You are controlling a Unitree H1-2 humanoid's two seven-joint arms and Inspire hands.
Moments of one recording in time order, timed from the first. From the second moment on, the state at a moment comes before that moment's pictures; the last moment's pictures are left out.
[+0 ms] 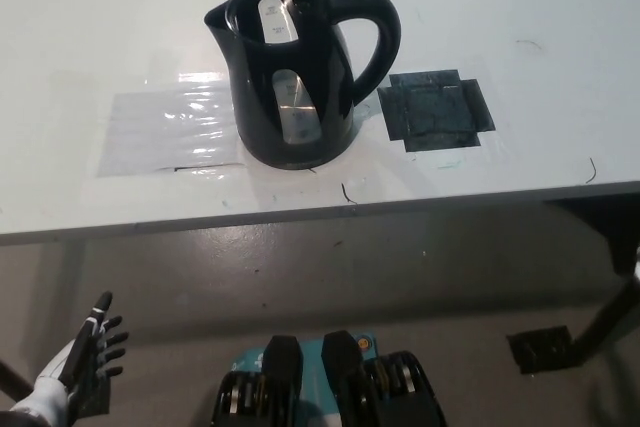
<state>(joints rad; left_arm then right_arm) -0.12 0.34 0.08 0.24 -0.10 0.41 -0.17 -0.05 -0.23 -0.18 -0.43 0.15 0.16 0.08</state>
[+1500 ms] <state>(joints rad) 0.03 0.29 0.07 0.23 -0.10 0.40 -0.18 -1.20 0.22 0.08 0.47 -0.14 0.44 -0.04</state>
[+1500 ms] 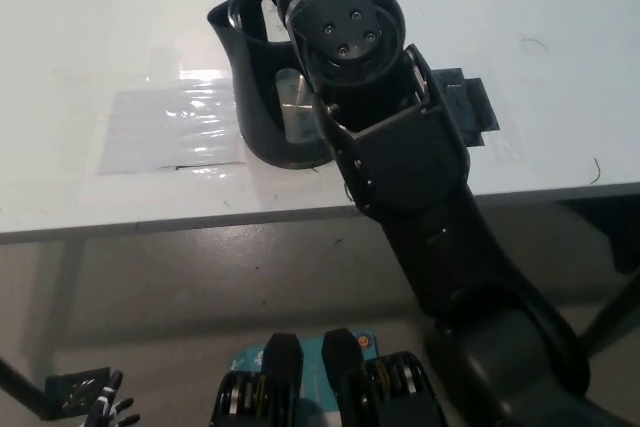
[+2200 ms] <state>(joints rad) 0.04 0.29 0.08 0.22 -0.10 0.39 -0.18 -1.31 0.20 0.07 0.47 -0.15 0.44 -0.08</state>
